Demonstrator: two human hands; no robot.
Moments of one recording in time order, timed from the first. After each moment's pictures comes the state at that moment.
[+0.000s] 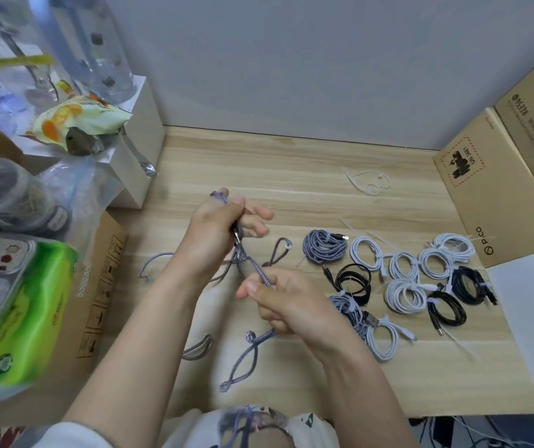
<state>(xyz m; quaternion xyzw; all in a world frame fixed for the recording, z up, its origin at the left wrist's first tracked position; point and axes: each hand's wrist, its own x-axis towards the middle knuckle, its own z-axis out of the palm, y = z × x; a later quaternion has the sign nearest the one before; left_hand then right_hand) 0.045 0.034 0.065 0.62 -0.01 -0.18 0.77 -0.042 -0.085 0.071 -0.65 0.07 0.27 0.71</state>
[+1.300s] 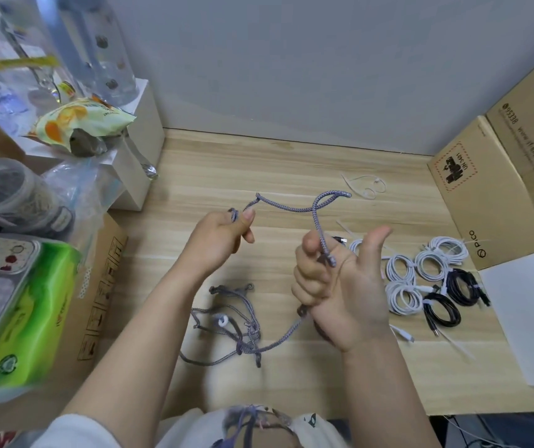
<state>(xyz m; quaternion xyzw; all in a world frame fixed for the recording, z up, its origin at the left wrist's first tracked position) 0.057 0.048 0.038 0.78 -0.01 -0.19 0.59 -0.037 -0.103 0.088 -0.37 0.08 0.13 0.92</state>
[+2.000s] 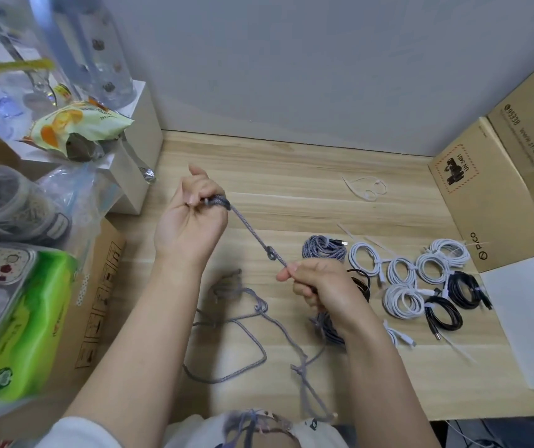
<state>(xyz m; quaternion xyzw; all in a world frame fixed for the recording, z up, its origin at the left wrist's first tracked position) 0.081 0.062 0.059 -0.08 0.18 -0.21 0.96 -0.021 -0.115 0.060 -0.71 0.22 0.20 0.64</state>
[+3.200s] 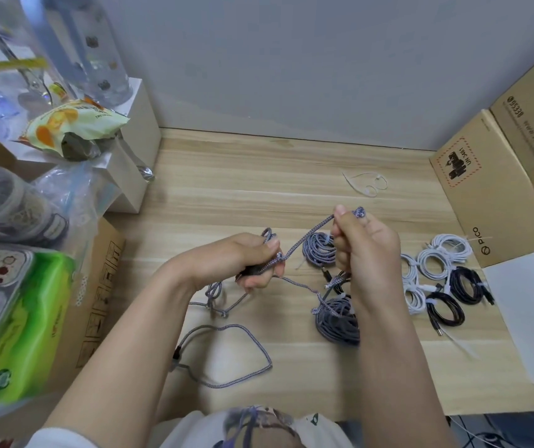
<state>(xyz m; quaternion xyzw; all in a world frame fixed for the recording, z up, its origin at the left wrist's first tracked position) 0.052 0.044 0.062 0.64 -0.23 -0.47 0.55 -0.012 -0.120 0.103 -0.66 0.27 -0.09 0.69</state>
